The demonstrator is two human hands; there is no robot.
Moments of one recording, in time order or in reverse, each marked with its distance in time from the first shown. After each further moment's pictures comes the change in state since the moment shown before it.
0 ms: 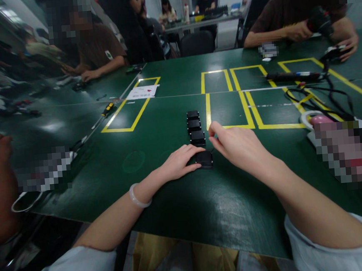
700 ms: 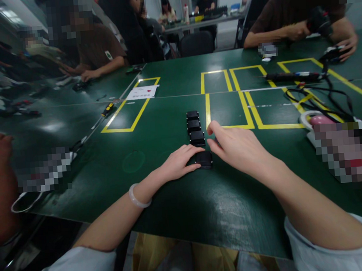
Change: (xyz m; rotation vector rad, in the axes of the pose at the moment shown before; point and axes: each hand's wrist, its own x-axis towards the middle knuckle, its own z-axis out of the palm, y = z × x) left_hand 0.000 -0.001 0.001 0.006 0.004 -0.004; right_hand -0.002 -0.002 -0.003 0.015 0.009 -0.019
